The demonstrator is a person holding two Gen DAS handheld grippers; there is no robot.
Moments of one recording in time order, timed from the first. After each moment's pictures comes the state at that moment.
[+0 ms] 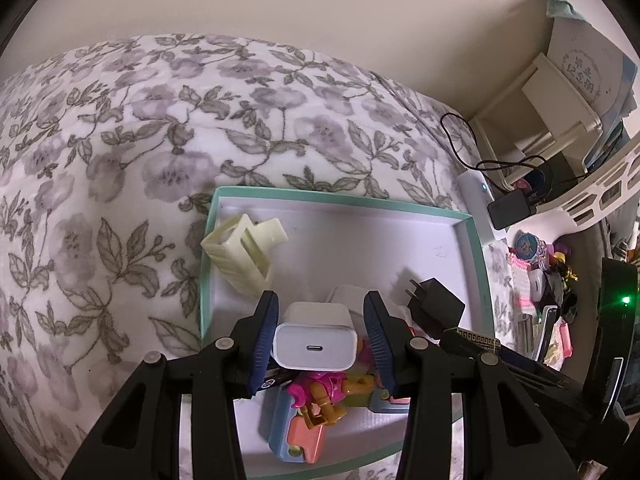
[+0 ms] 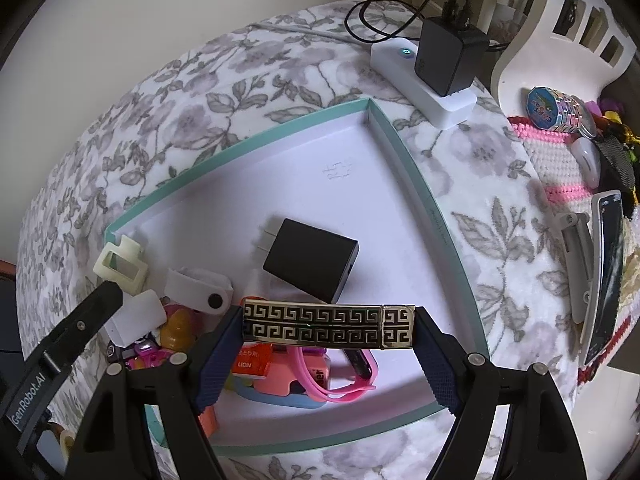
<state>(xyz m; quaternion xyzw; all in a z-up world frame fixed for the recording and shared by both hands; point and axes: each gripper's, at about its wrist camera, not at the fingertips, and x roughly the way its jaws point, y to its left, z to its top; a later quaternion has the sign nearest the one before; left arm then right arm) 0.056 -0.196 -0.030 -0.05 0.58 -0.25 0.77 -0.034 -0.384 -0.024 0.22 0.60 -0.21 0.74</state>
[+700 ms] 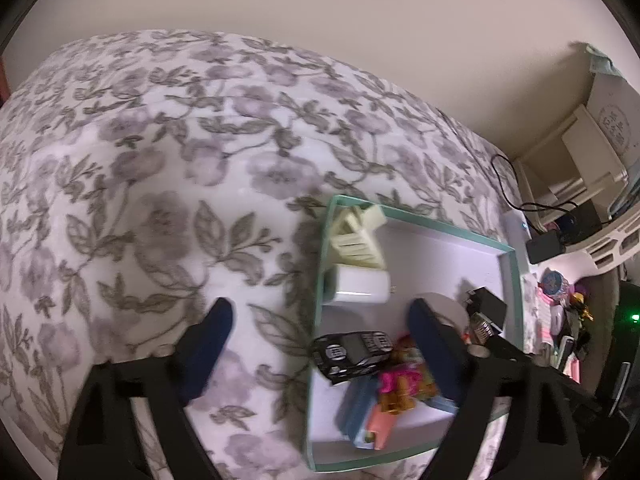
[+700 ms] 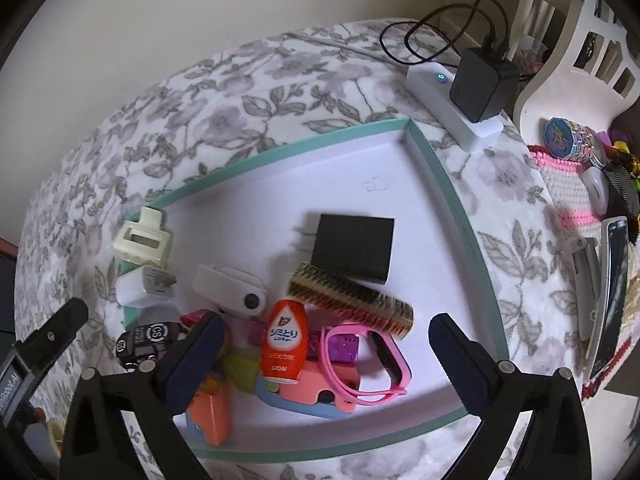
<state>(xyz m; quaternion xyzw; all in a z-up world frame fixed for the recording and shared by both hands) 0.058 -0.120 -0.030 -0.08 0.57 -0.17 0.80 -0.028 -0.355 -0.019 0.19 0.58 -0.20 0.77</state>
